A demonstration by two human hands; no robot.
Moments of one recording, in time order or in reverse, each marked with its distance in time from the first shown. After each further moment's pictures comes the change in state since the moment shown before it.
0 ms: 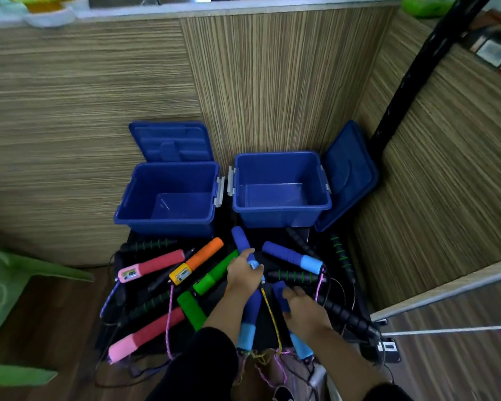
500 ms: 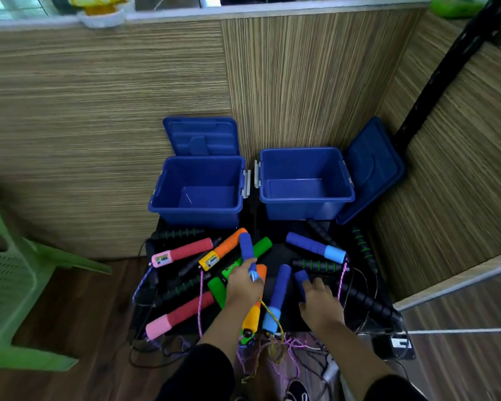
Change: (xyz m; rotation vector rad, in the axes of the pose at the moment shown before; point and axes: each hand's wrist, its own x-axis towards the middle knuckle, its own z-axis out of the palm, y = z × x) left_hand -0.043 -0.059 -0.047 0.030 0.029 0.092; right_hand -0.010 -0.033 0.028 -0.128 0.105 0.148
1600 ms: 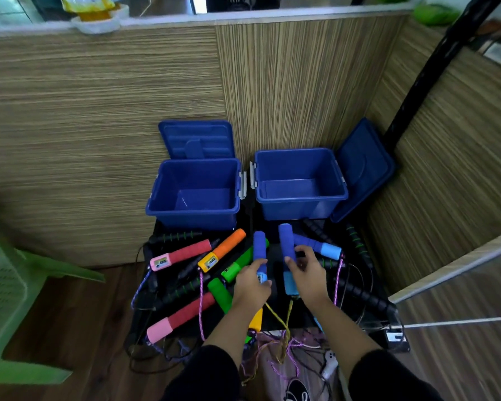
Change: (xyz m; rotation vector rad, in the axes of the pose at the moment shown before) left_hand -0.008 0.011 0.005 0.023 -0.085 0.050; right_hand 0.012 -0.035 -0.035 1.008 0.367 0.063
